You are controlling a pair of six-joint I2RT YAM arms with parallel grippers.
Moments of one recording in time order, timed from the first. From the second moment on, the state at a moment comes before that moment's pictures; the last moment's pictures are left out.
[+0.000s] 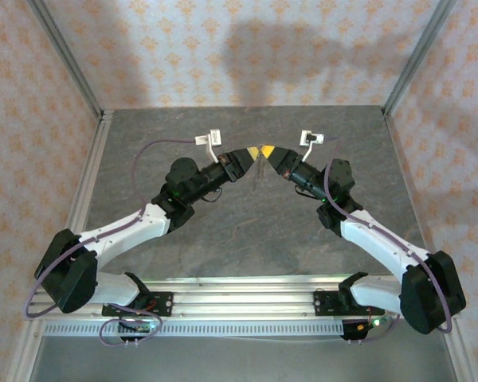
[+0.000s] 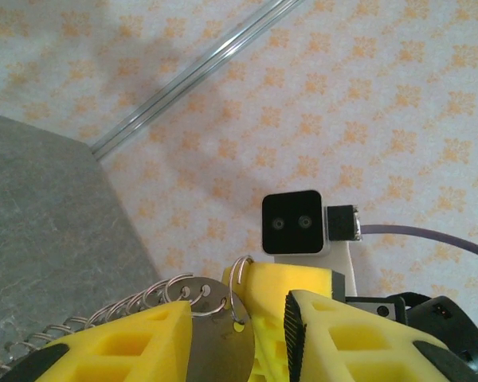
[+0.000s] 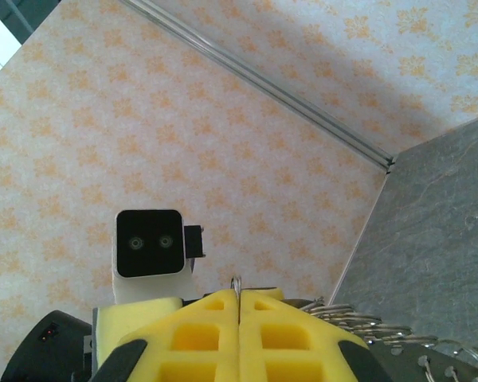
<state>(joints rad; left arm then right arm) -0.65 1.34 0.84 0.63 0.23 -0.97 0.48 1.17 0.69 0.67 -0.49 1.10</state>
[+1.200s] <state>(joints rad) -0.67 1.31 0.85 0.59 0.16 -0.93 0.48 1.18 0.69 0.68 -0.49 1.11</state>
